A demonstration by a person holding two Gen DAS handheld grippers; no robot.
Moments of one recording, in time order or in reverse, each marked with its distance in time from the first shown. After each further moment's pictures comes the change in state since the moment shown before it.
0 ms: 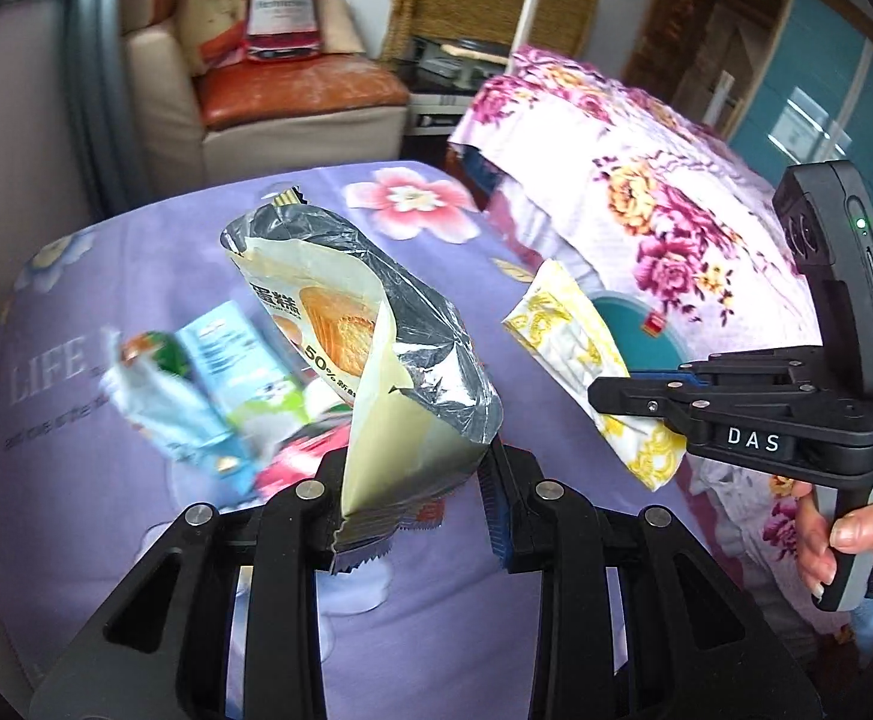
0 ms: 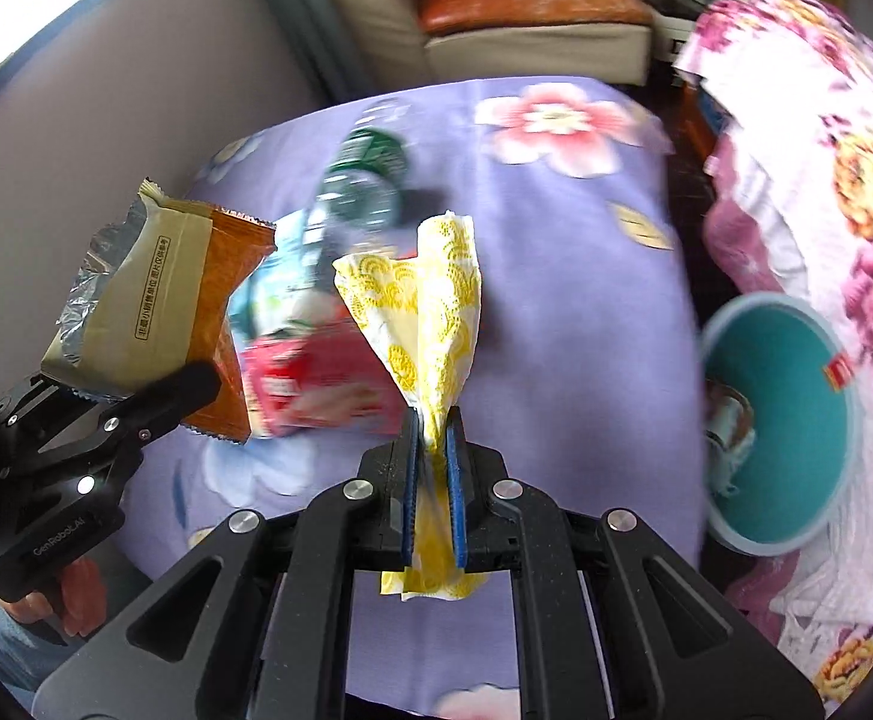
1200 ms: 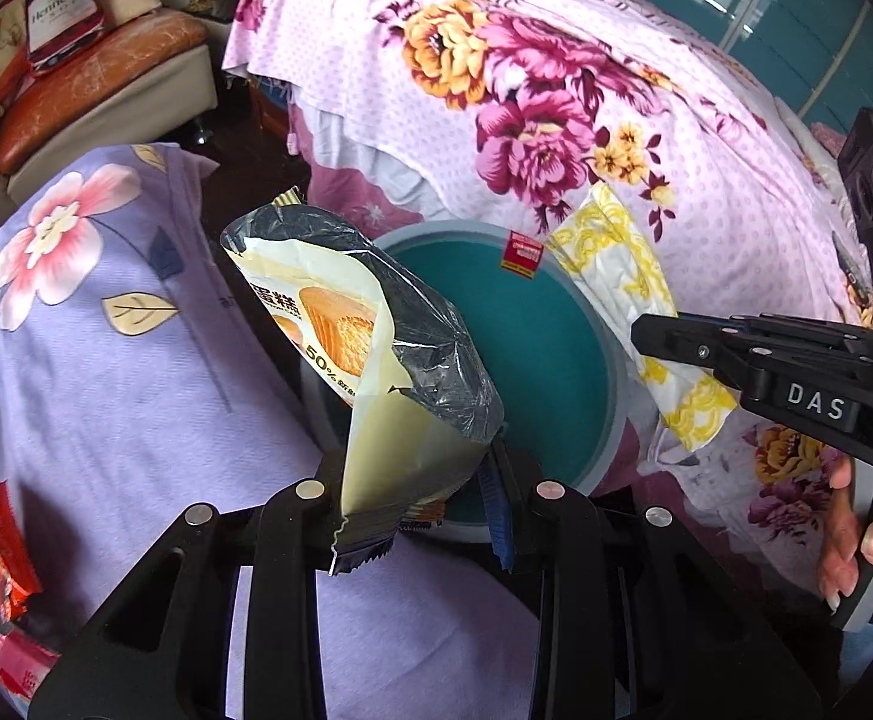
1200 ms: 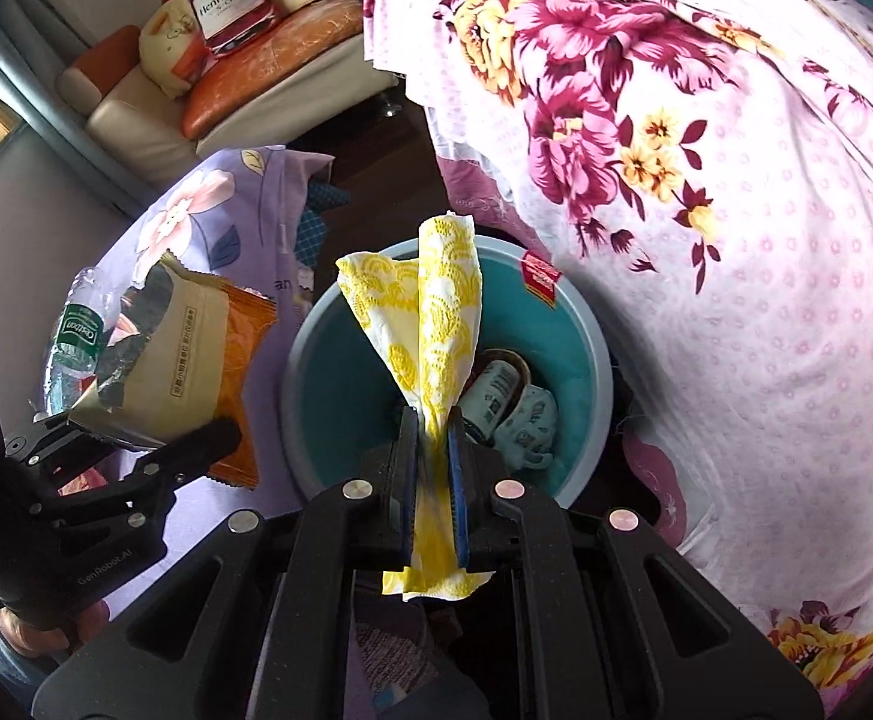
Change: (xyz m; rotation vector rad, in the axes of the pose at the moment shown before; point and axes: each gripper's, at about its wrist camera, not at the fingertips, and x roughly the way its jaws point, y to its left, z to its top) left arm 0.209 -0.227 0.053 0.268 0.268 -0.116; right arm -0.042 -0.281 -0.053 0.398 -0.097 -0.133
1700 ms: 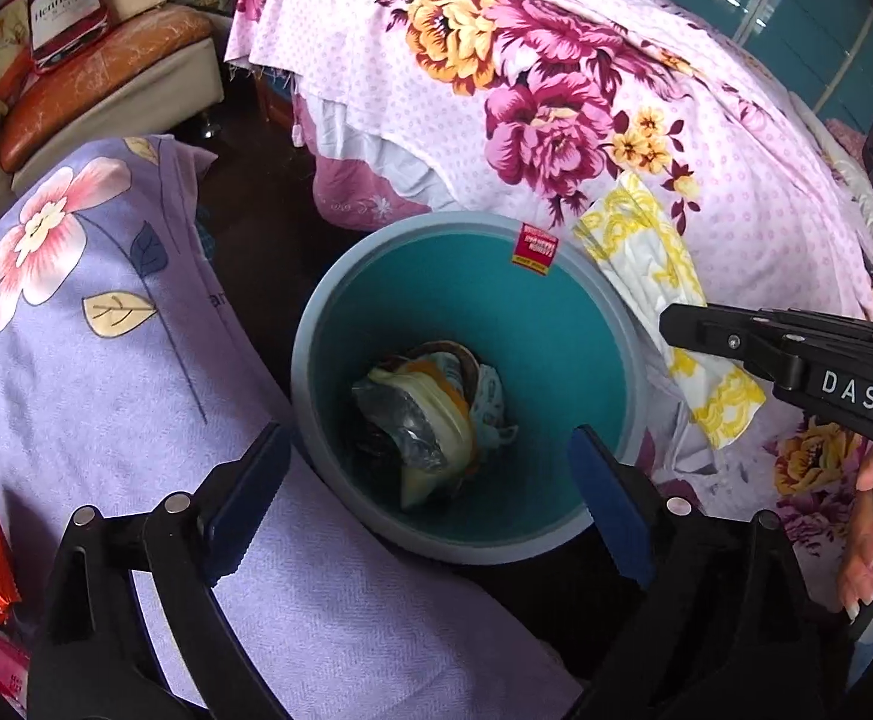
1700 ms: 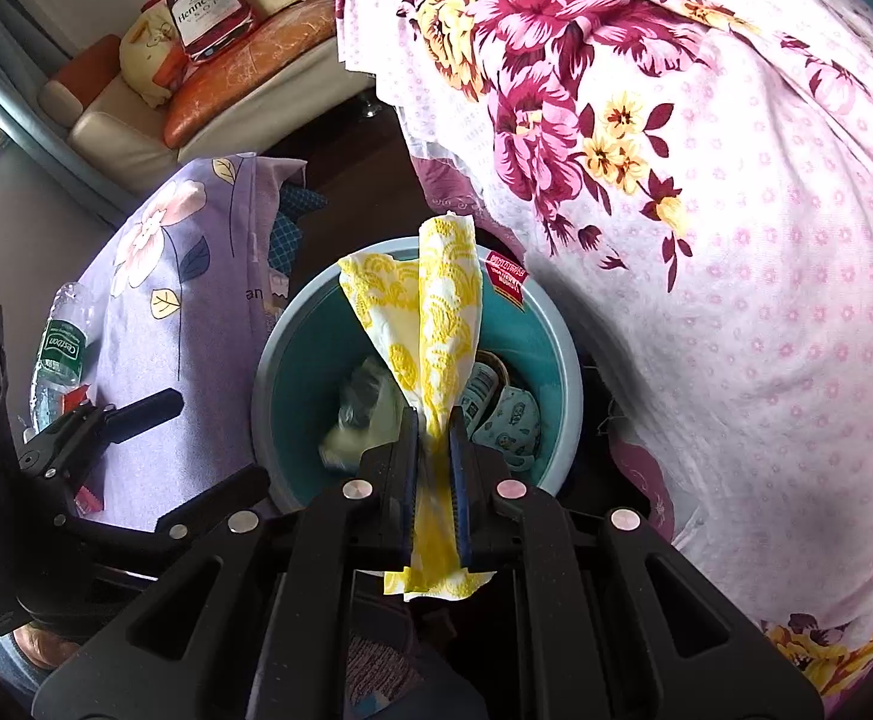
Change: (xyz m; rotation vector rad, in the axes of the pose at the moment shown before) left arm 0.015 -0.001 0.001 -0.012 0.009 0.040; right arm 0.006 -0.019 0.003 0.033 0.004 -0.017
